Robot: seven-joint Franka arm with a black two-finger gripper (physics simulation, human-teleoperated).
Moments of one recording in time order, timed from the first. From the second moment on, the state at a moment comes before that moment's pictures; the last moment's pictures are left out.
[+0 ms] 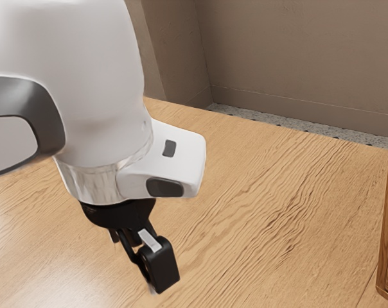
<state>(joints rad) -0.54 -0.35 -0.07 -1.73 0.15 1.30 -0.31</state>
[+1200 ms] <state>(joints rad) -0.79 -0.04 -0.32 -1.47 0.15 1.88 0.80</state>
